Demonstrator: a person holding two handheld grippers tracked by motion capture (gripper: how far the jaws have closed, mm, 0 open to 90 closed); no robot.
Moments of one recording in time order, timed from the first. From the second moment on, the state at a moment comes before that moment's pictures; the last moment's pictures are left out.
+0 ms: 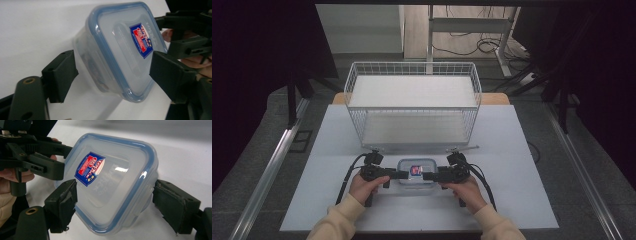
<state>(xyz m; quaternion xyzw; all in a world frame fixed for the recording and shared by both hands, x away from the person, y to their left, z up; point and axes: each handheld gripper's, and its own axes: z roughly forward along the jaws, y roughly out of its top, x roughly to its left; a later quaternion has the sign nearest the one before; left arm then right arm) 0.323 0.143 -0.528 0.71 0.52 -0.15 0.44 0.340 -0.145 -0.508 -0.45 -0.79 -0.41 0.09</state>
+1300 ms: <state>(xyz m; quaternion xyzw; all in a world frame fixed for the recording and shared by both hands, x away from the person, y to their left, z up) 0.312 0.150 -0.525 0.70 0.52 -0.15 0.47 0.334 -0.167 -0.515 -0.50 -0.73 -0.45 0.15</state>
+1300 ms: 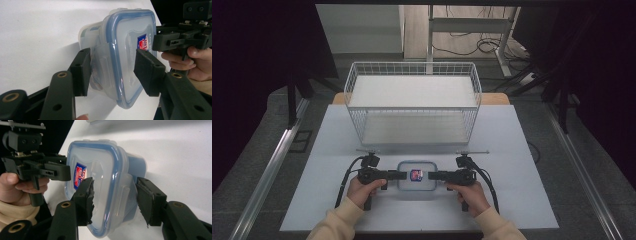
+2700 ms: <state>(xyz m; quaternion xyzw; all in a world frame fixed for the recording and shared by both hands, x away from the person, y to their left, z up) 0.309 0.153 -0.499 0.70 0.50 -0.12 0.49 0.331 -0.168 -0.494 -0.49 -0.72 -0.48 0.14</state>
